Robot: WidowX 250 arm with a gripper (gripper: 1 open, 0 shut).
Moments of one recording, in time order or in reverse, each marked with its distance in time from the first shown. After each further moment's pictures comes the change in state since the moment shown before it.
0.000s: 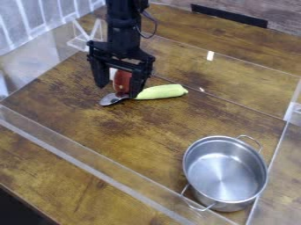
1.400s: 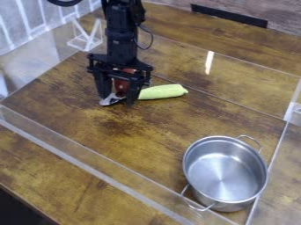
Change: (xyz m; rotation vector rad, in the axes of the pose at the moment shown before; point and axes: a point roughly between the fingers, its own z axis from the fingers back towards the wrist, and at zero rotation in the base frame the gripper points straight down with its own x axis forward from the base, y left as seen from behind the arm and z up) arm 0.005 0.006 -0.009 -0.028 0.024 0.052
